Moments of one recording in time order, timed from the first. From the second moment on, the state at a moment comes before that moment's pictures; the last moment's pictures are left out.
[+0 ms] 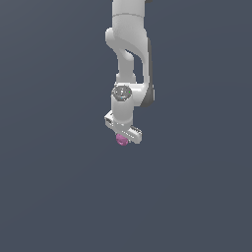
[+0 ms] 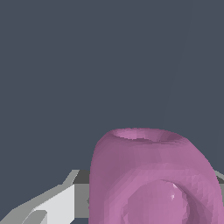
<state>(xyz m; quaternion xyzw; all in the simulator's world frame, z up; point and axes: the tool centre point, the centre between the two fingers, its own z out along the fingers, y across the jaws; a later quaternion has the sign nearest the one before) -0.072 -0.014 0.041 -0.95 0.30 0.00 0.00</state>
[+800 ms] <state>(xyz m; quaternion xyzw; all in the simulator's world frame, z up) -0.044 0.133 0.041 -0.95 0.30 0.00 0.00</state>
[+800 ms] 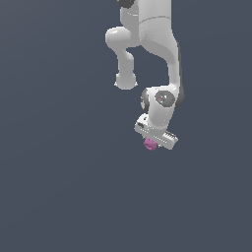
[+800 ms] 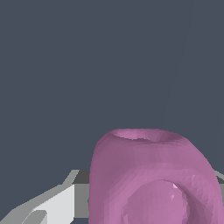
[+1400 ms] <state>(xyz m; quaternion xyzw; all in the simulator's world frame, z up) -0.031 0.185 0.041 -0.95 0.30 0.00 0.00</state>
